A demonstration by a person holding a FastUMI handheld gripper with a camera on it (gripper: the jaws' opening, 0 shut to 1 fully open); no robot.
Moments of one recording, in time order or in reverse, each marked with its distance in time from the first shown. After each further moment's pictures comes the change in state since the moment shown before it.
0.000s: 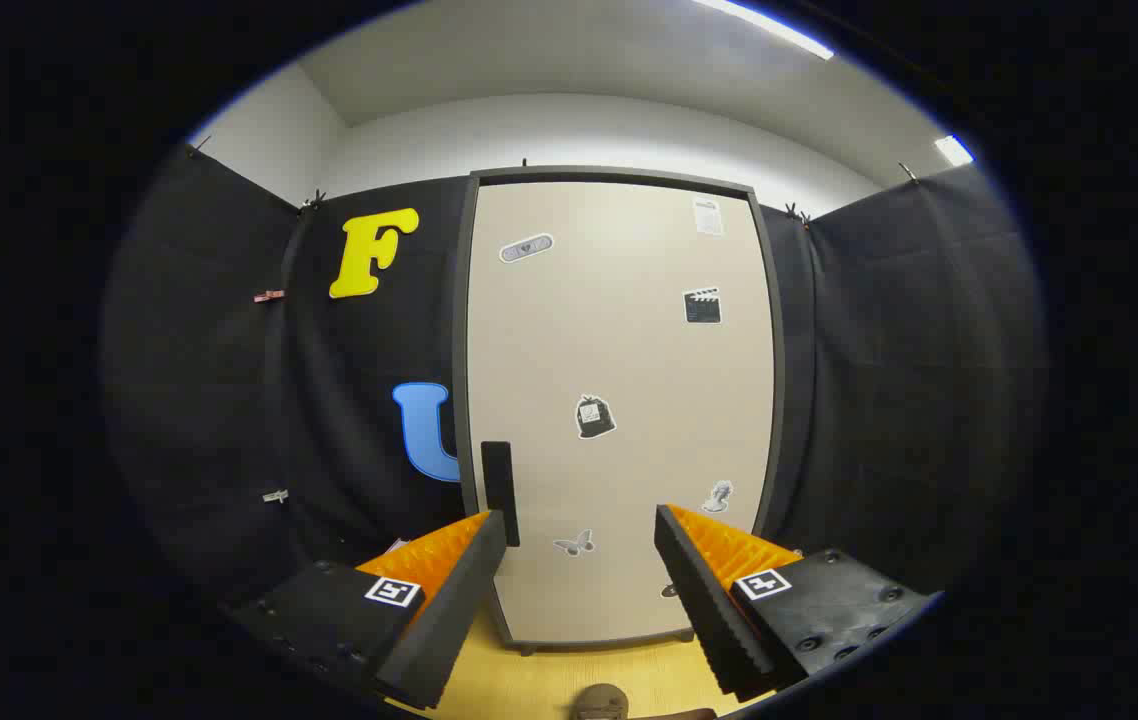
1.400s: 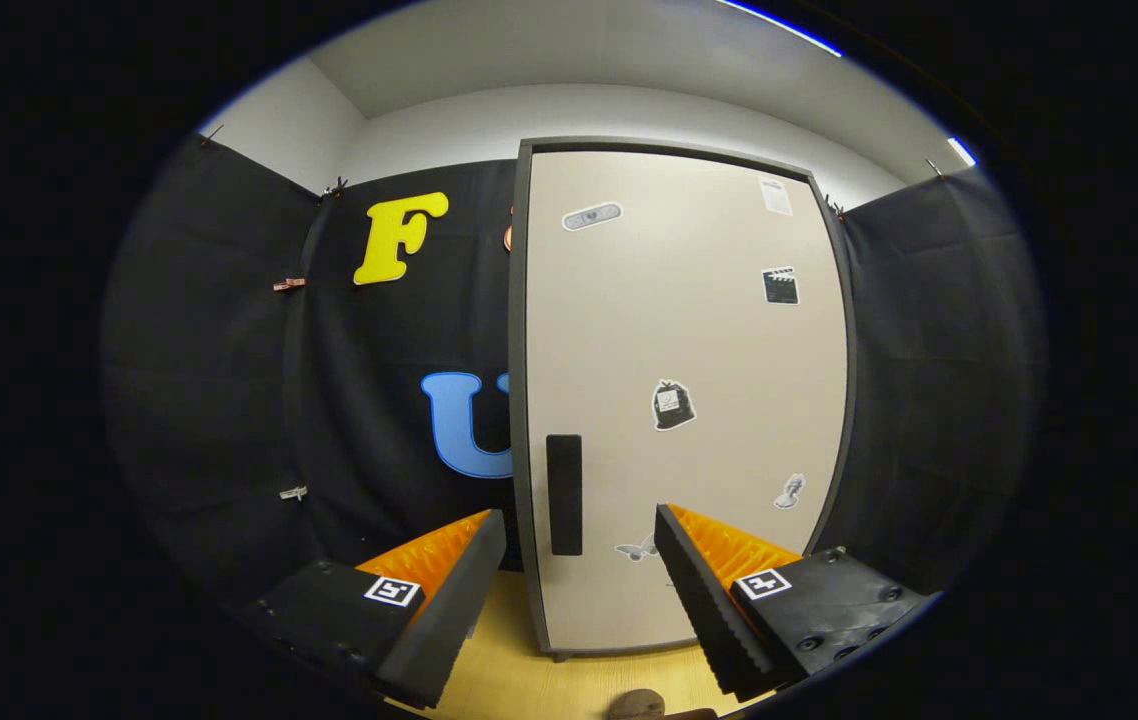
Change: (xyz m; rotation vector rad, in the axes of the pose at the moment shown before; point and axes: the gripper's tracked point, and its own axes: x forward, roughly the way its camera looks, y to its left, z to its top) arm 0.049 0.067 -0.024 -0.001 0.029 0.066
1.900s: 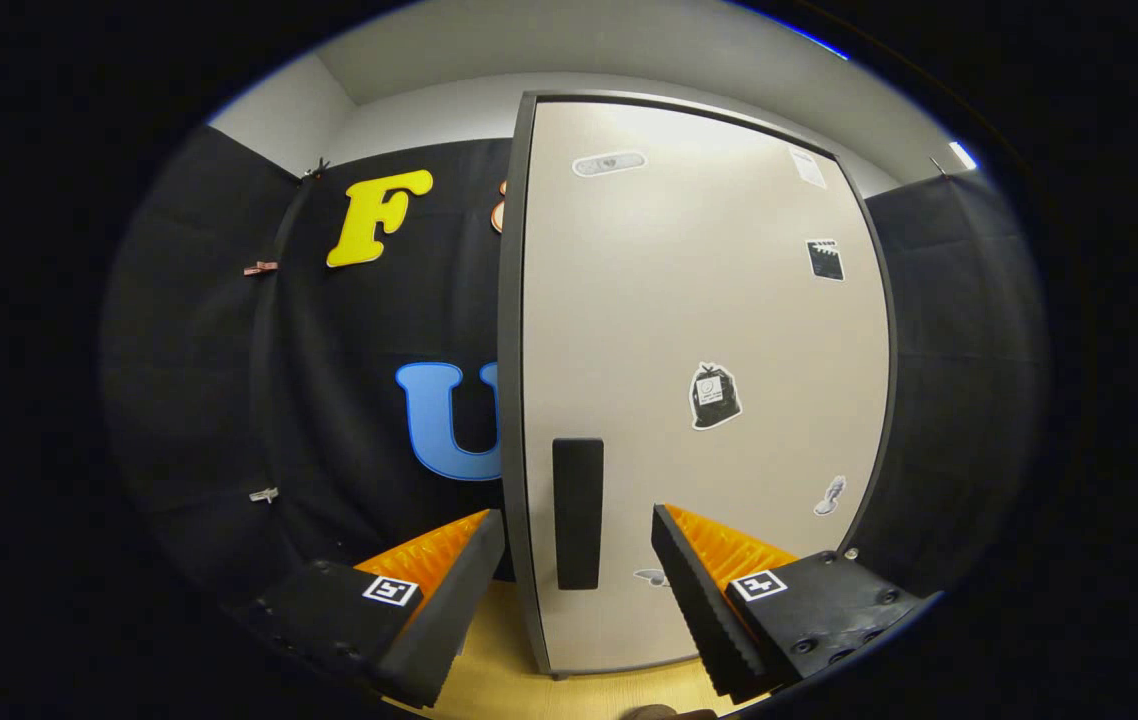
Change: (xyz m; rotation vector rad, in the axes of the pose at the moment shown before) arm 0.080 0.003 -0.022 -0.007 0.021 -0.067
